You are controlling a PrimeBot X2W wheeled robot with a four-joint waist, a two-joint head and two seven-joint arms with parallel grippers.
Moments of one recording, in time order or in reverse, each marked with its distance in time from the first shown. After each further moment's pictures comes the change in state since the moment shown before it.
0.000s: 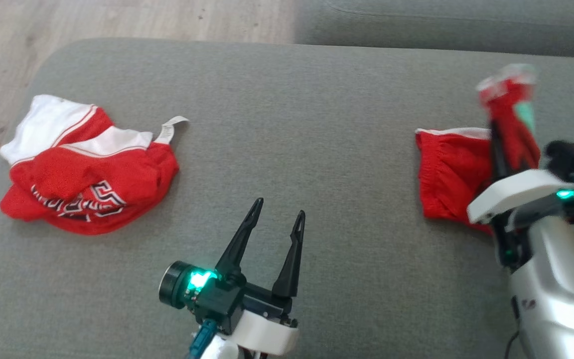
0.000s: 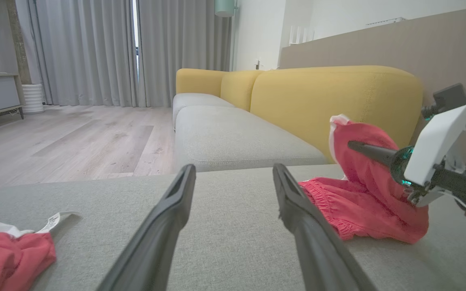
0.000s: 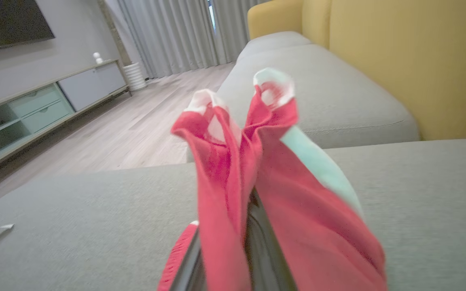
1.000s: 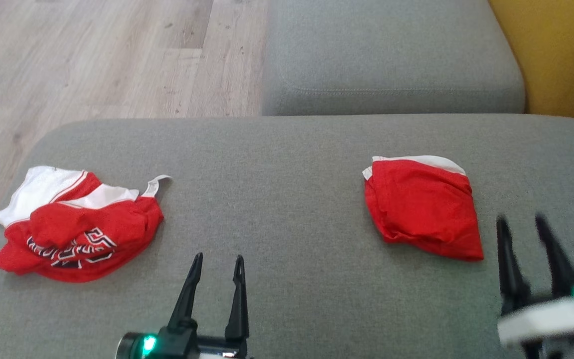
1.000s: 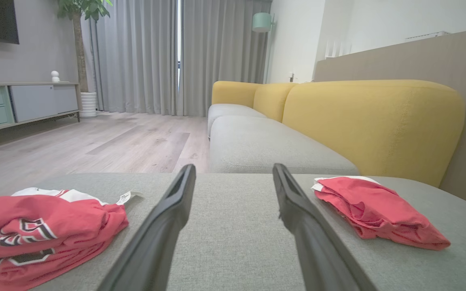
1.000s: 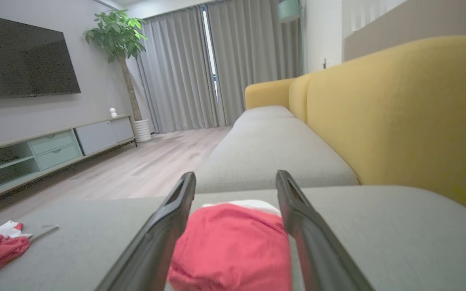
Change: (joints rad) left arm 0.218 0.003 0.164 -0.012 0.003 0.068 0.000; right arm 0.516 -0.075 0.033 -0.491 0.071 0.000 -0.104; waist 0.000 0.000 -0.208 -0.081
